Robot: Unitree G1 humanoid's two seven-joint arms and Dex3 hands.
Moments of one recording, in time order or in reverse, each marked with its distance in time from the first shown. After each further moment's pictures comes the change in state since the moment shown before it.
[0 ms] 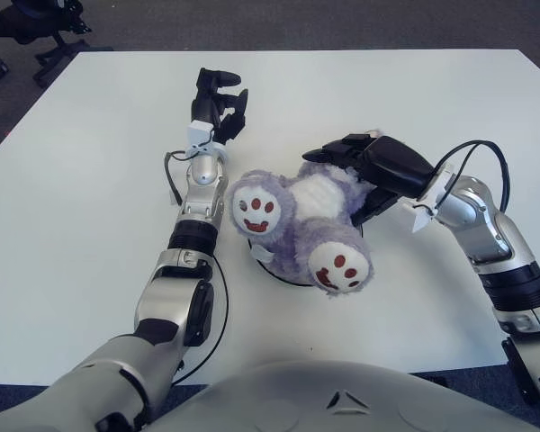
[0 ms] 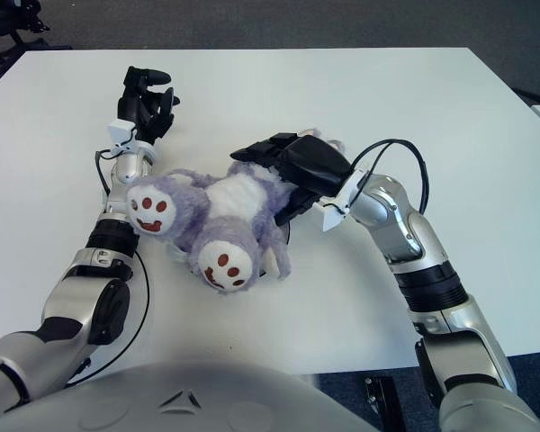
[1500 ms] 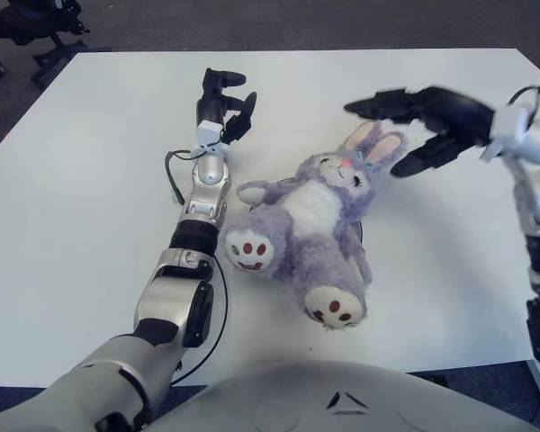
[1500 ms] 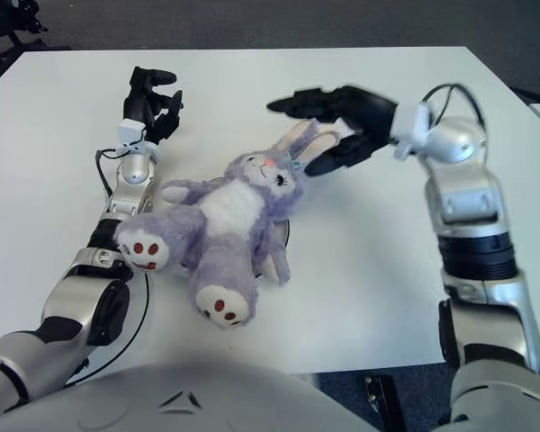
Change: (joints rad) left arm 0.000 0.010 -0.045 -0.008 0.086 0.031 0.080; right arm -0.312 -0.100 -0.313 0.097 0.815 0.763 0.455
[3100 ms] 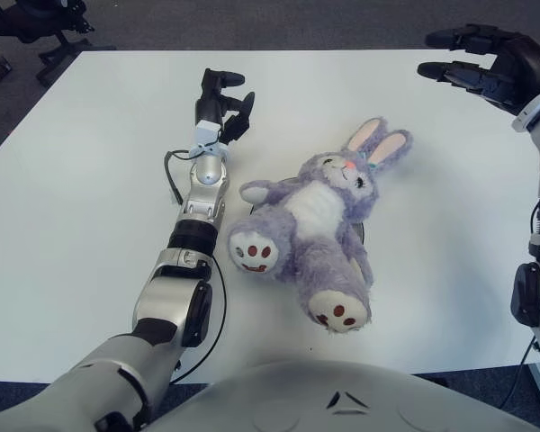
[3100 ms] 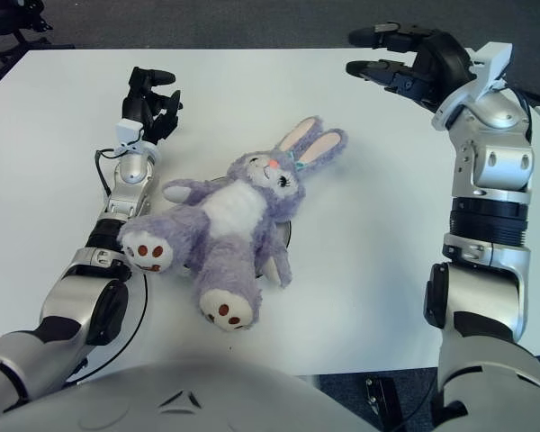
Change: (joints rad) left arm 0.001 0.003 0.008 0.009 -0.043 -0.012 -0.047; right arm 0.008 0.097 -0.079 0.275 -0.267 -0.133 -0.618
